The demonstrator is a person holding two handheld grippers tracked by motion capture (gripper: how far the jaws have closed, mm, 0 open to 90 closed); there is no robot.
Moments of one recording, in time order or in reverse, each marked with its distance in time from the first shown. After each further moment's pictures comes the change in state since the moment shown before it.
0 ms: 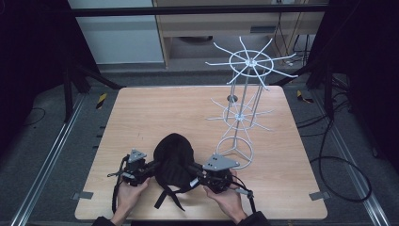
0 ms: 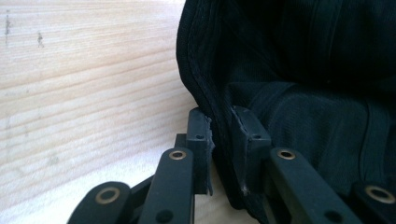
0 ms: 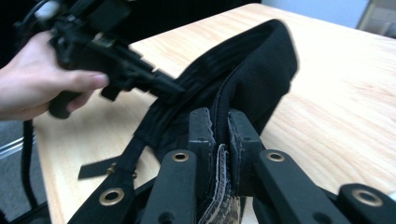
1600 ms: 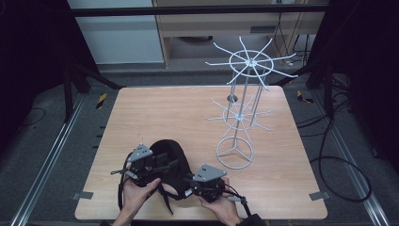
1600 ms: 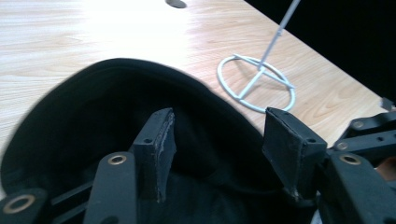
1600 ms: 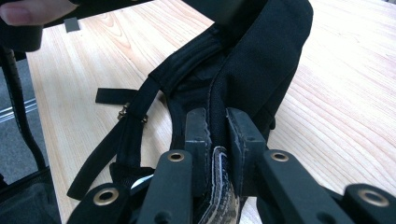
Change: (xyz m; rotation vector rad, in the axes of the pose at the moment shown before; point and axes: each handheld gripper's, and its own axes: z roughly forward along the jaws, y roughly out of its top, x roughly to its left) left arm -0.052 0.038 -0.036 -0.154 -0.236 0.036; right arm 0.020 -0.020 0.017 0.092 0.010 -0.064
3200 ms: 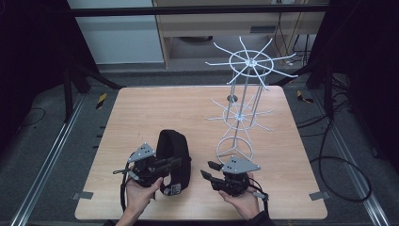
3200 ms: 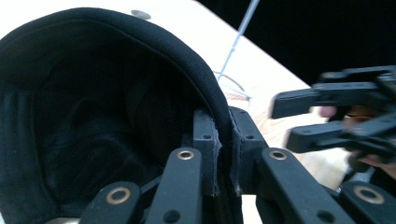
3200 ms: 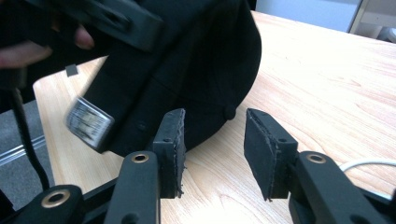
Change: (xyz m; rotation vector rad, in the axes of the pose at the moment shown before) left arm -0.023 0.015 -0.013 -0.034 -0.118 0.011; right arm -0.041 -0.003 -0.056 -0.131 -0.017 0.090
